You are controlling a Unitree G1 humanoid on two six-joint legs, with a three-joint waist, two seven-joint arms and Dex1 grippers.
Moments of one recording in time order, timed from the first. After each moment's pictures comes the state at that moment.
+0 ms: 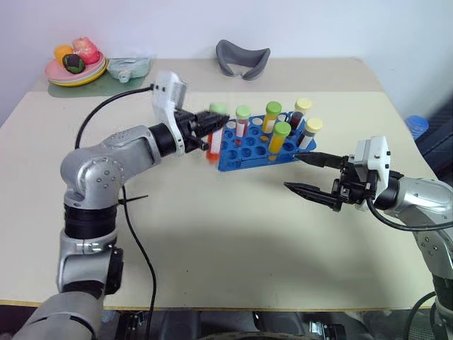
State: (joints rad) left arm -0.68 0.36 0.09 -0.21 -0.78 0.71 -0.40; right arm -0.19 -0.79 -0.19 -0.44 0.65 0.45 0.91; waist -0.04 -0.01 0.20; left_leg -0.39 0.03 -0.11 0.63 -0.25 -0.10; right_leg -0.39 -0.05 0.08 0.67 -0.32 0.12
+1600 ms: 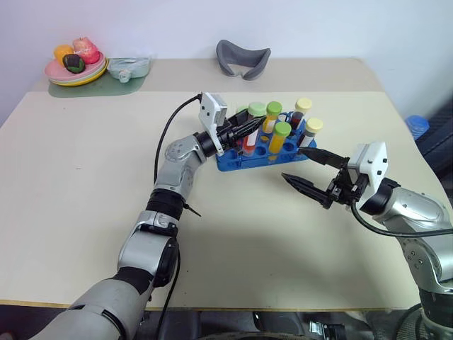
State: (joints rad) left arm -0.90 0.06 0.00 0.67 -0.31 -0.08 -0.89; right arm -0.13 -0.70 -0.18 -0.50 0.56 0.38 0.75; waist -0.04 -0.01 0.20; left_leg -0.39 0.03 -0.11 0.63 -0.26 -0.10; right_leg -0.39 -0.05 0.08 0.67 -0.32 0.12
